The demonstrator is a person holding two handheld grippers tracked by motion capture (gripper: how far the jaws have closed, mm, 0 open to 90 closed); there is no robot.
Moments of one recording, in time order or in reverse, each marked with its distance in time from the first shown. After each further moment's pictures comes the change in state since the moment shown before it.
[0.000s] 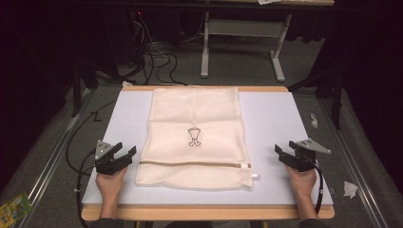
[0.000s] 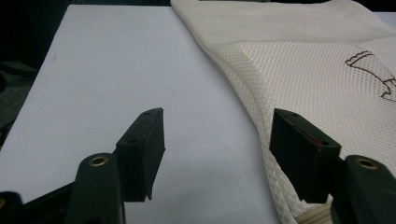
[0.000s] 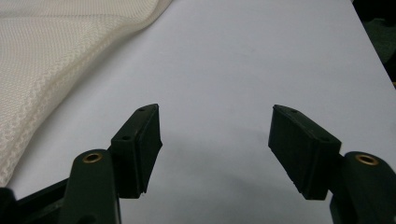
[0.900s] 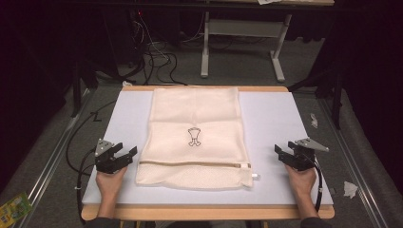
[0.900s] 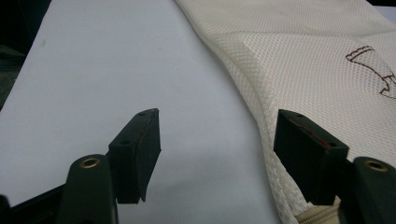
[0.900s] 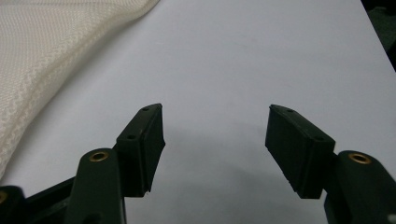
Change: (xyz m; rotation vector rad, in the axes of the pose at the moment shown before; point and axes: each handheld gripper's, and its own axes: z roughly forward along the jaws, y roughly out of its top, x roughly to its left) left arm 0.005 0.003 0.005 0.053 -0.030 -0.038; right arm 0.001 0.003 0.004 0.047 -0.011 0.001
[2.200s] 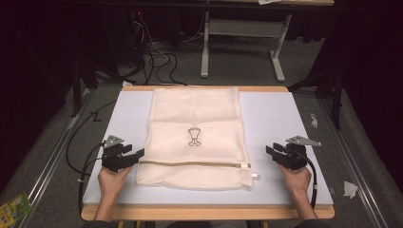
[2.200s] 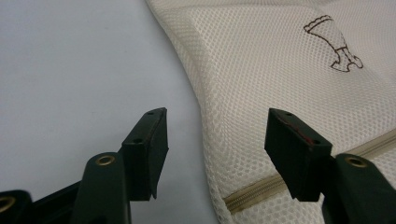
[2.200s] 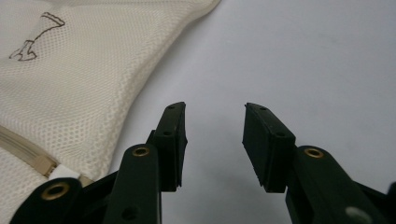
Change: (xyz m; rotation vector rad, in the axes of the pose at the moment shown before) left arm -0.031 0.026 -0.001 0.186 -0.072 0.030; right arm 0.030 0.017 -0.005 0.072 0.170 -0.008
